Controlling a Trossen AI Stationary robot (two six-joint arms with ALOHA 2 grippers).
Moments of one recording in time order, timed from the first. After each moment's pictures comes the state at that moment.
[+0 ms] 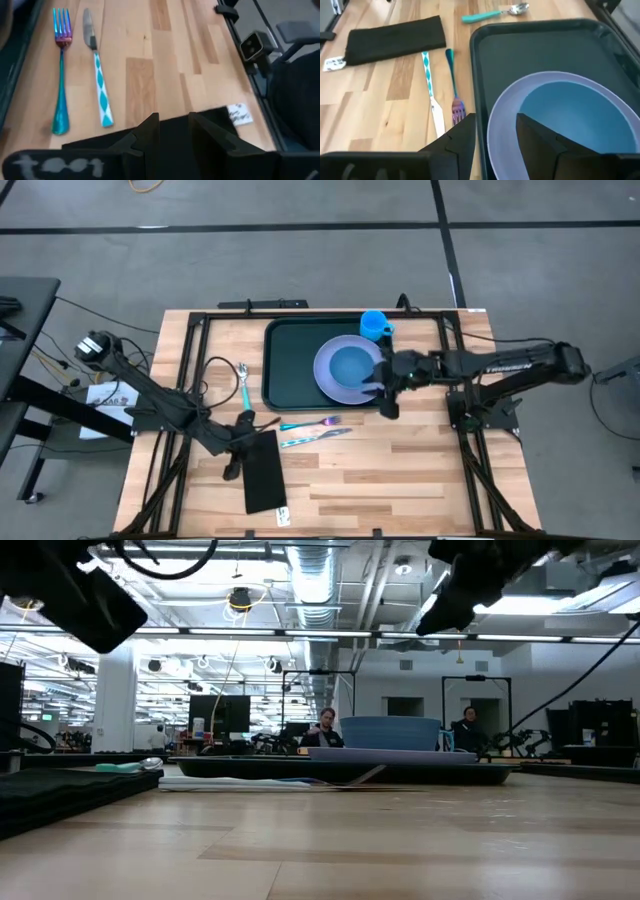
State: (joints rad) left arm -0.59 1.11 0.57 -0.12 -0.21 -0.50; right arm 0.01 1.14 0.82 -0.36 0.04 0.00
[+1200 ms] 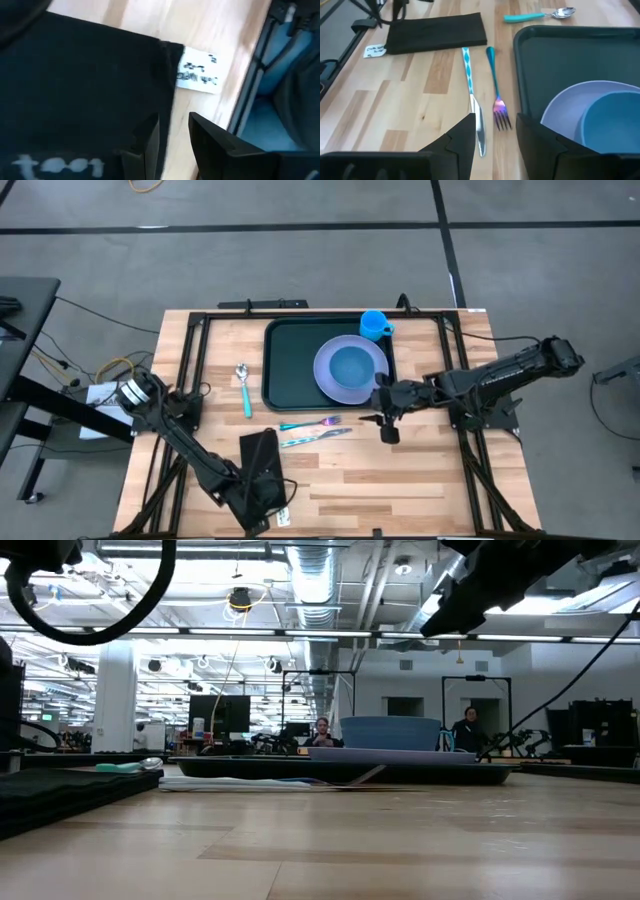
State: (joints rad) left arm -0.80 1.79 1.09 -0.40 -0.09 -1.18; right arm 0.22 1.20 0.75 -0.20 0.11 0.05
